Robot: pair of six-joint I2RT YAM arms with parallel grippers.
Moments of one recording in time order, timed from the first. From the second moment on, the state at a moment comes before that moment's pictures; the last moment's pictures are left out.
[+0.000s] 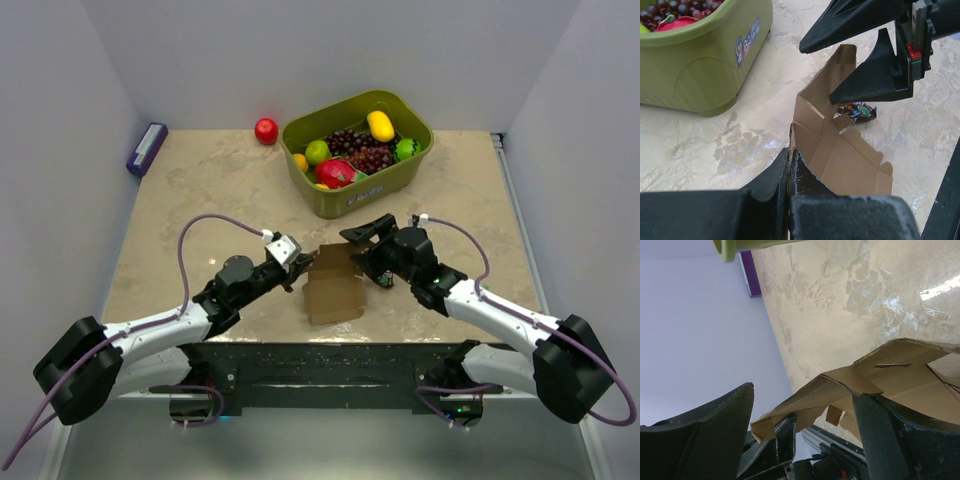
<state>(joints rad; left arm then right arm) -0.79 1.07 0.33 0.64 0.07 -0.01 0.65 1.13 0.56 0.15 0.04 1.50</state>
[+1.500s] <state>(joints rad) -0.77 1.27 0.32 0.74 0.15 -0.03 0.64 1.31 0.47 0.36 0.10 1.52</state>
